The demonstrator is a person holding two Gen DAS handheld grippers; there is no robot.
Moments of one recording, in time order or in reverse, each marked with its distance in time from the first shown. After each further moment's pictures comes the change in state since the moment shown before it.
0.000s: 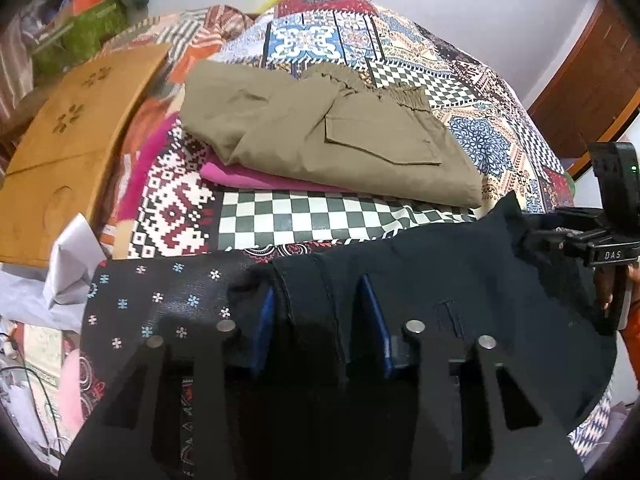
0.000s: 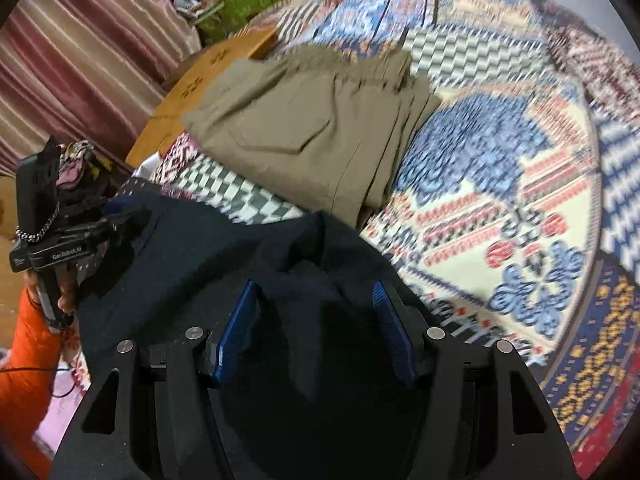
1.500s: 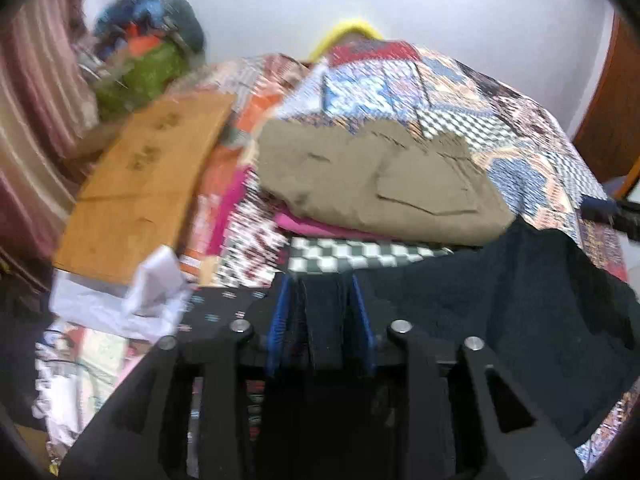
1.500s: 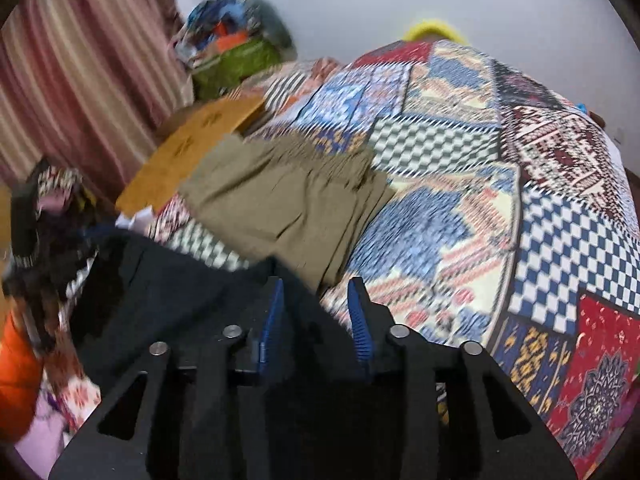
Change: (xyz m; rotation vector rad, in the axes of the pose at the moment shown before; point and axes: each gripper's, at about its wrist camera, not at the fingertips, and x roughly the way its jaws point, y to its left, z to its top) left arm -0.053 -0.008 0.005 -0.008 -0.166 0.278; right arm -0.060 0.005 0.007 -0.070 -0.235 -0.130
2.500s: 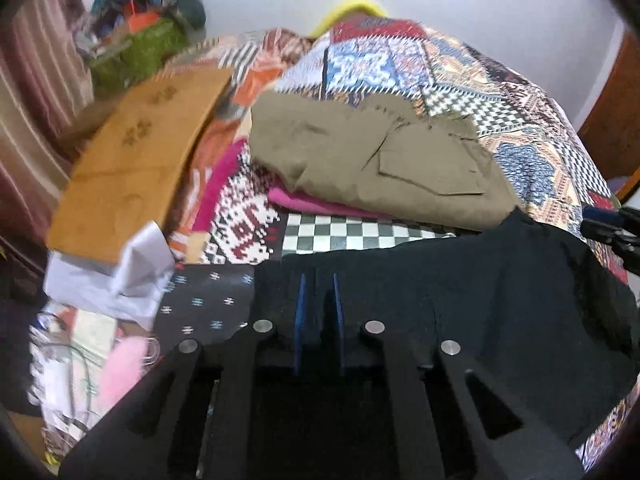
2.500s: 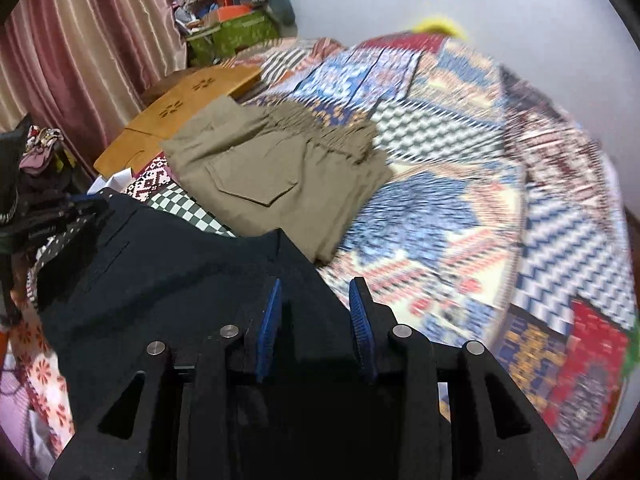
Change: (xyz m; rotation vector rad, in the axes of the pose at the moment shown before) left arm 0.017 -0.006 -0.004 -0.025 0.096 -0.047; right arm 0.003 0.013 -0.012 -0.088 0.036 -0.135
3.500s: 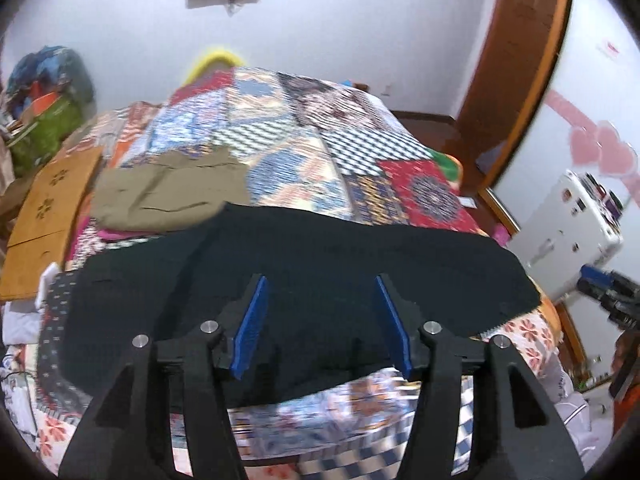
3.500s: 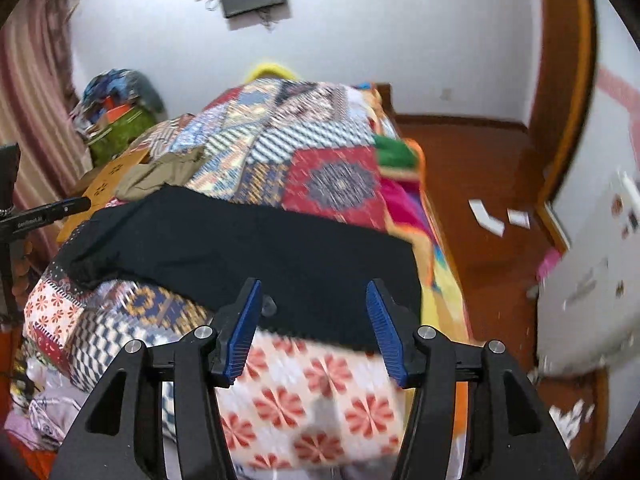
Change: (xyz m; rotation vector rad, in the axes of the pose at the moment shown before) left arm -0.141 -0.234 -0.077 0.242 -0.121 -0.319; right arm -0.253 -0.070 -0.258 0.445 -0.181 -0.296
